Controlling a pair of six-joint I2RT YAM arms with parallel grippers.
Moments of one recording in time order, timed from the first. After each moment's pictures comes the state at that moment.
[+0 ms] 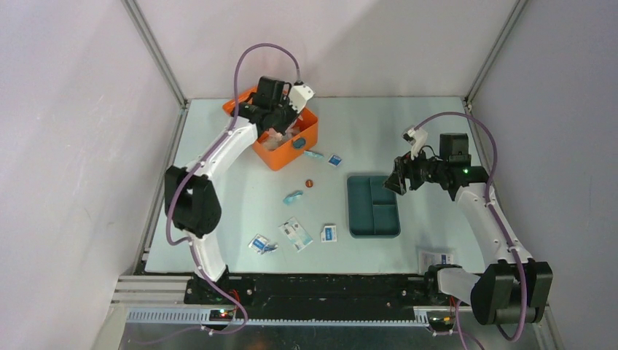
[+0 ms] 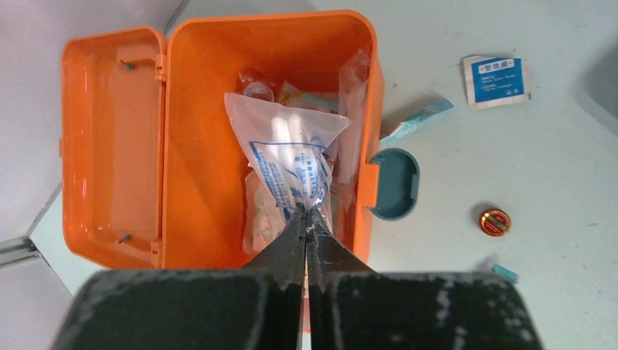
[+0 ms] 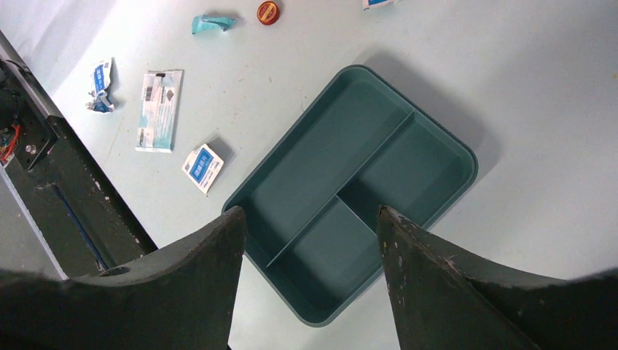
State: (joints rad) left arm -0.41 1.82 1.69 -0.58 0.08 0.47; right arm 0.05 1.16 0.95 -0.59 -0.75 -0.28
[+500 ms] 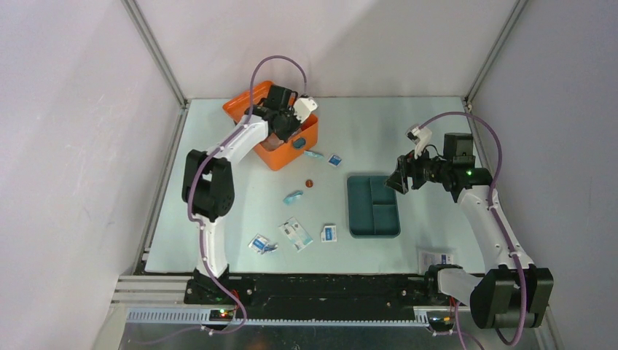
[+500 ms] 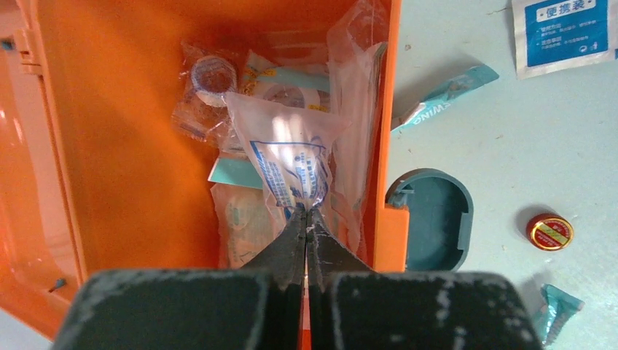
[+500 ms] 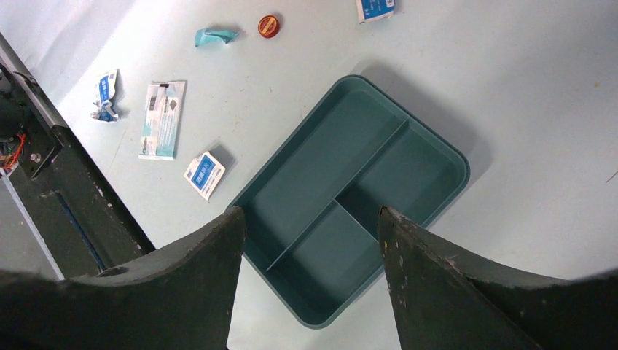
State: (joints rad) left arm -0.38 2.05 1.76 -0.59 0.09 0.53; right arm 0.02 1.13 0.95 -0.58 -0.77 -0.28
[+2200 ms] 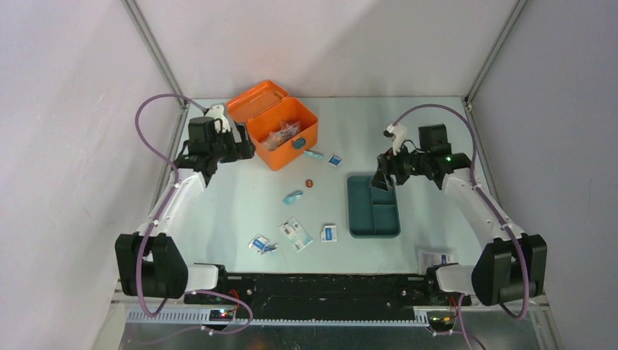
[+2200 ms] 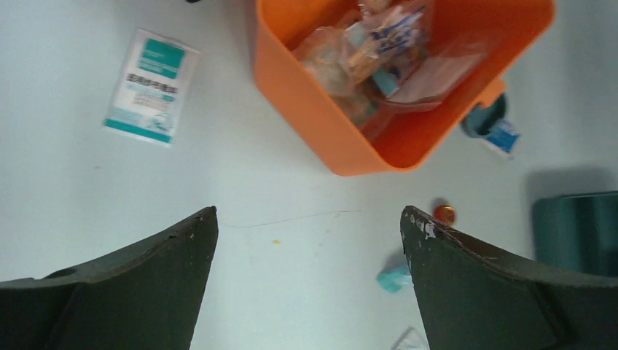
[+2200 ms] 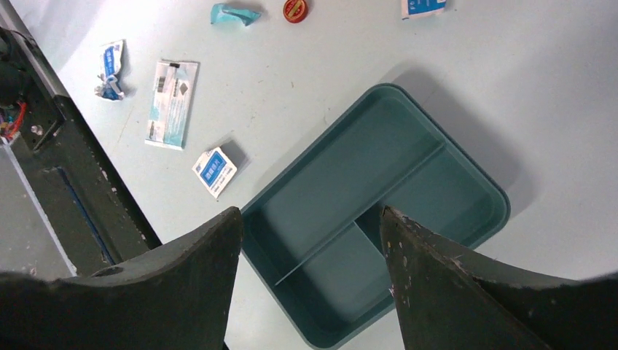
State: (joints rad) left arm -0.06 1.30 1.03 -0.31 0.11 -0.18; right arm 0.16 1.27 1.03 -0.58 -0.73 -0.28
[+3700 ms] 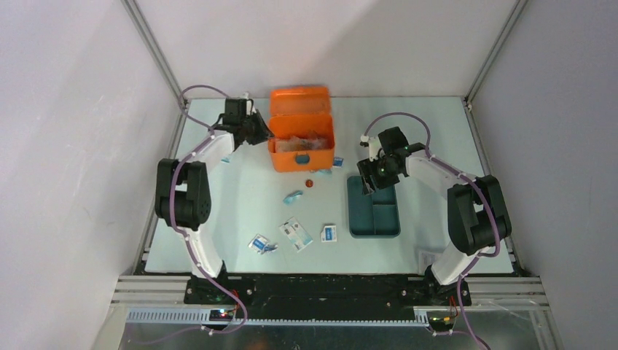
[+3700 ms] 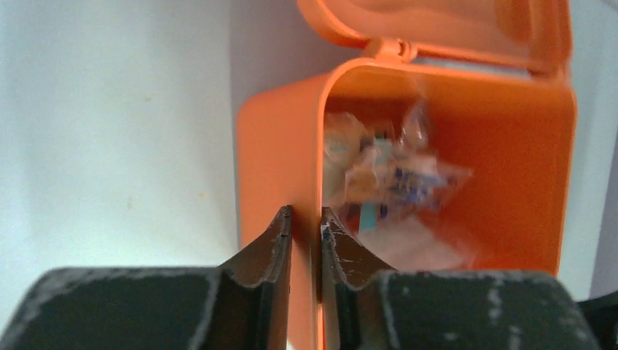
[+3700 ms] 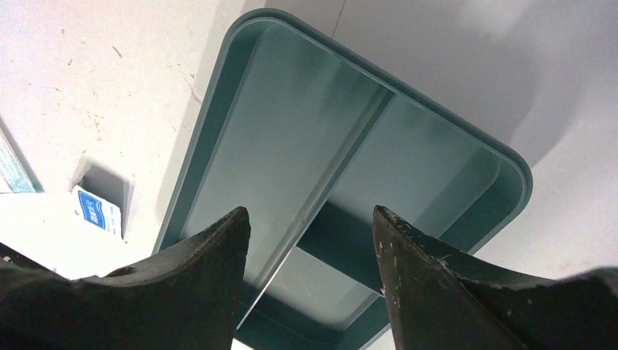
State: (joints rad) left arm -0.12 1.87 1.37 -0.21 0.24 -0.53; right arm 0.35 1.67 1.13 -0.59 -0.27 -0.07
